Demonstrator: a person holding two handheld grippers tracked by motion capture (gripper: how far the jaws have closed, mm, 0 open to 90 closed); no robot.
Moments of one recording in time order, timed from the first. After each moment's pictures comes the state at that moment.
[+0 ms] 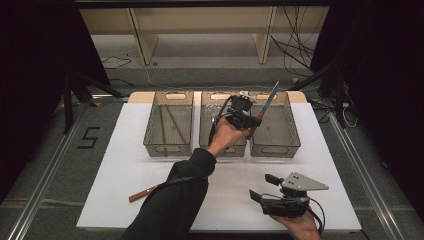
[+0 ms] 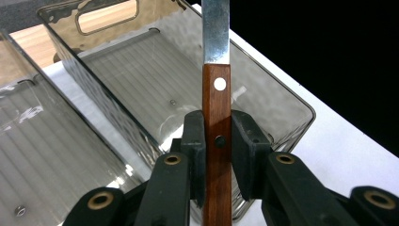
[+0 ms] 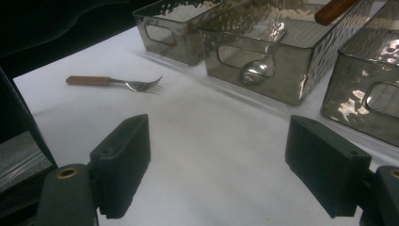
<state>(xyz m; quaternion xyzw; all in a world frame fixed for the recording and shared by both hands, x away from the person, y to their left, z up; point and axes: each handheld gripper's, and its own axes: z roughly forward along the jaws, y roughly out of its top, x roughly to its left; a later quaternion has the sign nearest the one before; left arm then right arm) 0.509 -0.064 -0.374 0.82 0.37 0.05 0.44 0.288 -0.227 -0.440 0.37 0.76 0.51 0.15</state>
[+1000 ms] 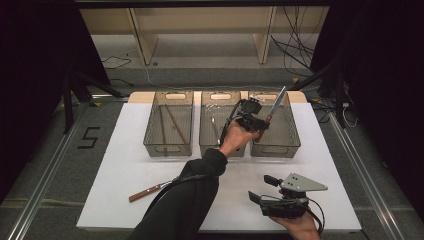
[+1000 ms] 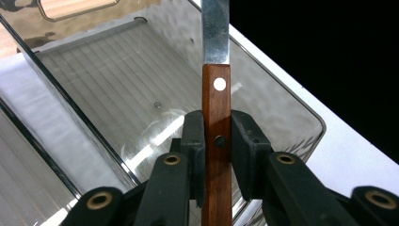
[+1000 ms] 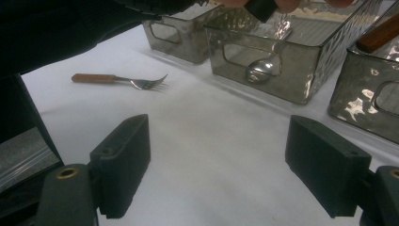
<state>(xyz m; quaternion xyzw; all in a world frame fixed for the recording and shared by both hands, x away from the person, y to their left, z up) 0.519 -0.093 -0.395 0.82 0.39 0.03 0.43 0.287 -0.225 -0.441 0.36 0.77 0.51 0.14</state>
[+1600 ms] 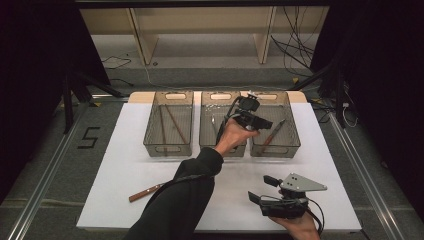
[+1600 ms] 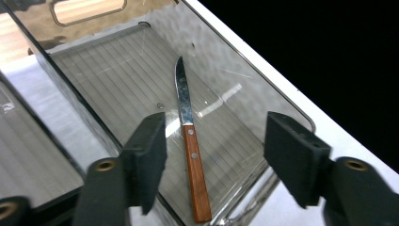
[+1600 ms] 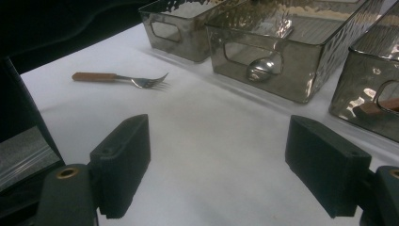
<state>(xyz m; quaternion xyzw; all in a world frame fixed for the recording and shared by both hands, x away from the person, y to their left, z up) 0.516 -0.081 -0.378 0.82 0.38 0.03 0.43 0.287 -0.225 -0.442 0.36 0.77 0.51 0.14</state>
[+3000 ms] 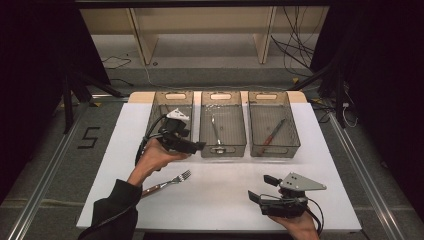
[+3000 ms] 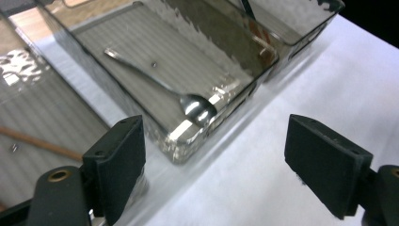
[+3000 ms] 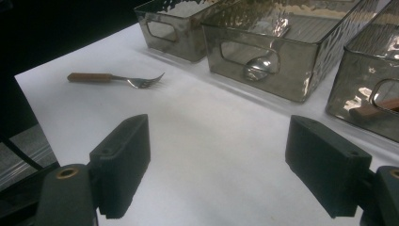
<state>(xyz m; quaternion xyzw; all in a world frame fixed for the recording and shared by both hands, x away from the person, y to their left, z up) 0.430 0.118 -0.373 0.83 0.37 0.09 0.40 0.289 -0.224 -0.443 0.37 0.77 0.51 0.14</state>
